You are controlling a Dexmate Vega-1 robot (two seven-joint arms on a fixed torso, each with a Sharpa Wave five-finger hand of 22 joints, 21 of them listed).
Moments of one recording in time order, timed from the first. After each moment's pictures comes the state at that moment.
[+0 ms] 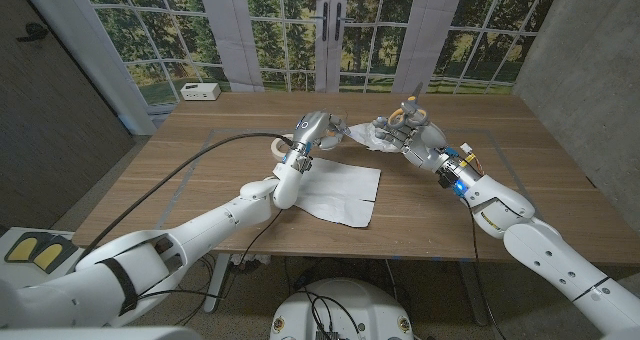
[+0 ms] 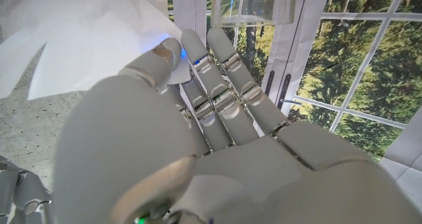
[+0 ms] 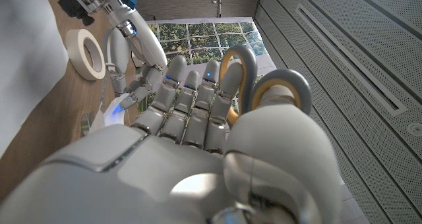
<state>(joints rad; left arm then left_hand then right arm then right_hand) 0.55 0.45 0.91 -1.18 0.65 -0.20 0.84 1.10 -0.13 0.71 -0.16 0.18 1.29 -0.16 0.32 0.19 1.26 -0.18 0.28 0.32 1.36 -0.24 0.19 0.19 0.96 -0.14 0.79 0.22 -1.28 -0.72 -0.19 -1.99 1.14 0.12 0.34 0.96 0.12 -0.10 -0.16 0.40 0.71 0.01 1.32 0.45 0.75 -0.03 0.48 0.20 0.44 -0.04 0.53 0.27 0.36 -0.01 1.08 0.18</state>
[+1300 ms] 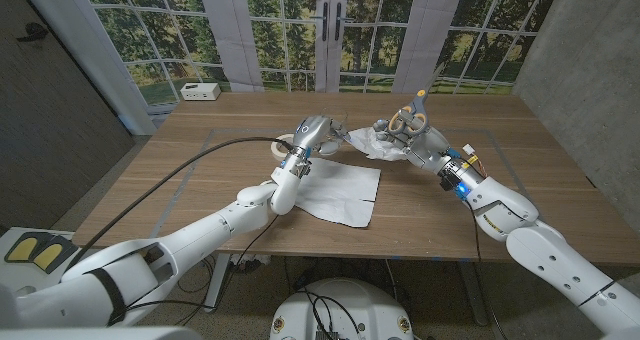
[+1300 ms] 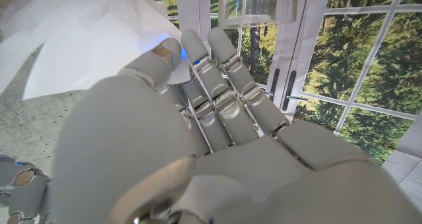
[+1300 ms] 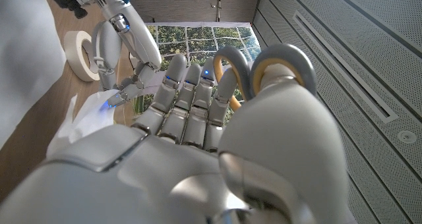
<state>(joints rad) 0.60 0.49 0.90 -1.27 0.70 -0.15 0.81 1.09 -0.13 0.72 -0.16 0.18 1.29 -0.16 0.32 0.20 1.26 -0.18 0.28 0.32 1.36 -0.24 0.19 0.19 0.94 -0.13 0.82 0.21 -1.30 -0.74 -0.18 -2.01 1.13 0.15 0.36 1.11 -0.02 0.12 -0.07 0.26 0.62 0.14 1.45 0.48 0.78 -0.01 0.50 0.21 0.53 -0.05 0.53 0.30 0.34 -0.04 1.18 0.18</state>
